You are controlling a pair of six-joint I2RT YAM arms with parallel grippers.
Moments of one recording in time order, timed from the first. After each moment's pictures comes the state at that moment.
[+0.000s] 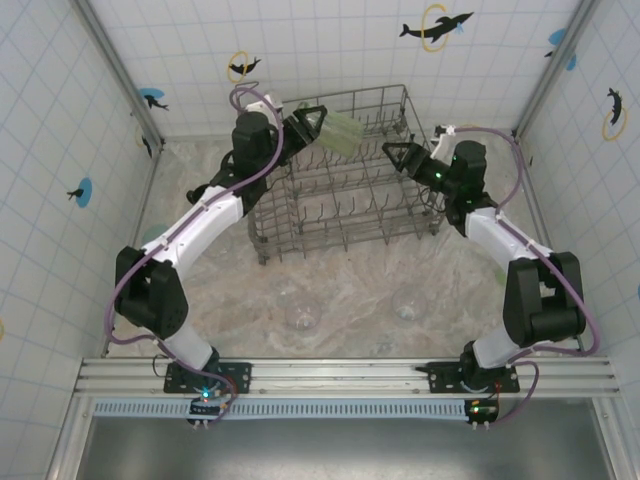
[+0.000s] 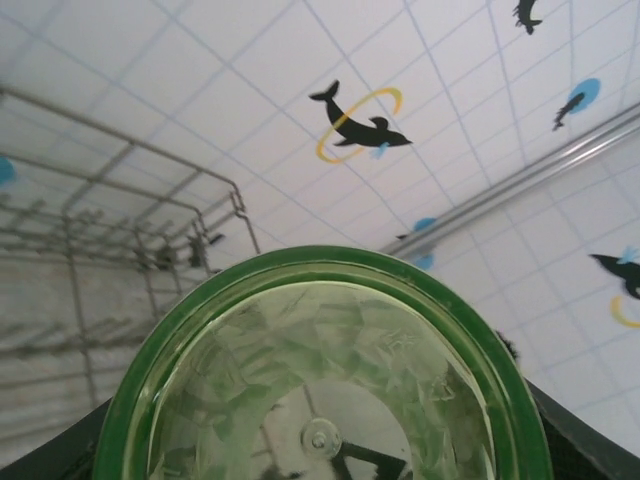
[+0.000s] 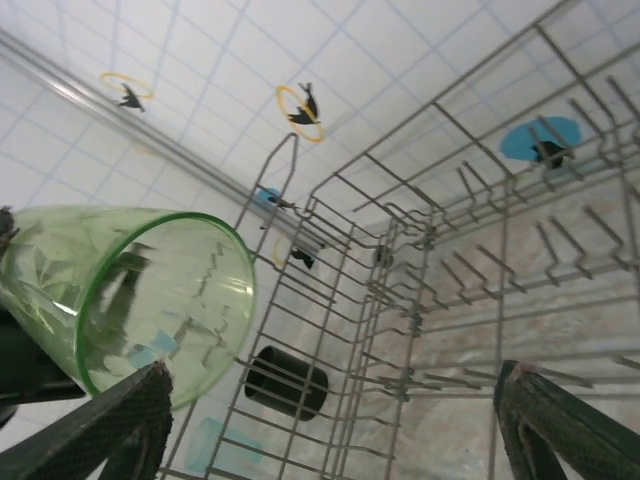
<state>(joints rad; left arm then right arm) -0.49 1.65 1.42 0.13 0.20 -0.85 0.19 1.54 1.00 0.41 -0.61 0.80</state>
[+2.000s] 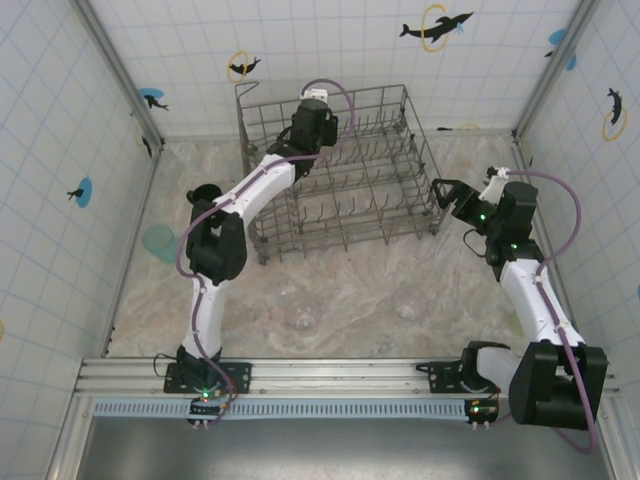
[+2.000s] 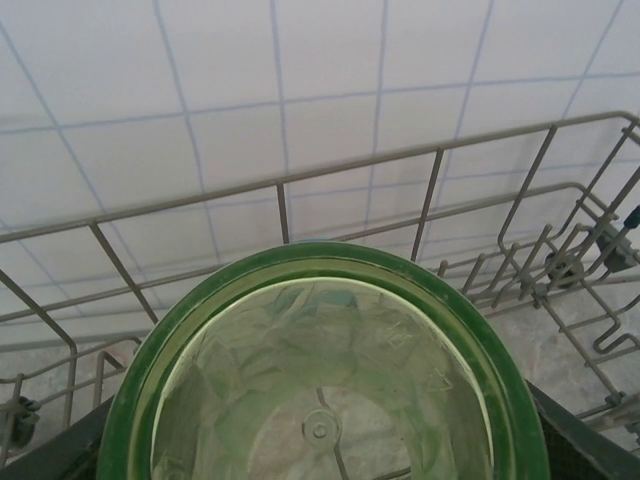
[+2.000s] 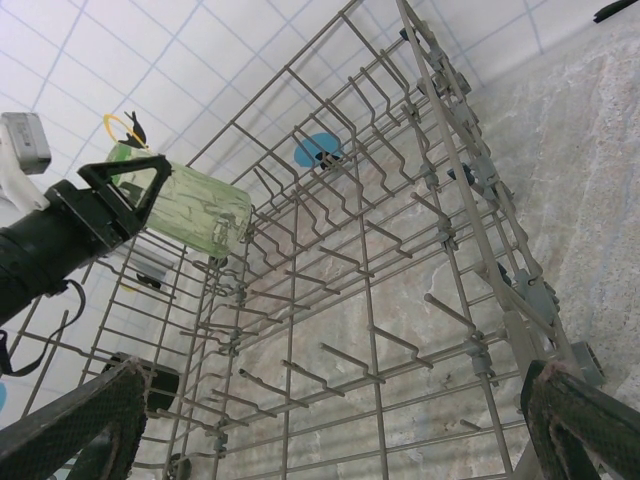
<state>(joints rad) -0.55 2.23 2.00 -0.18 -0.33 -0.13 -0.05 1.10 0.70 0.05 -0.53 0.59</state>
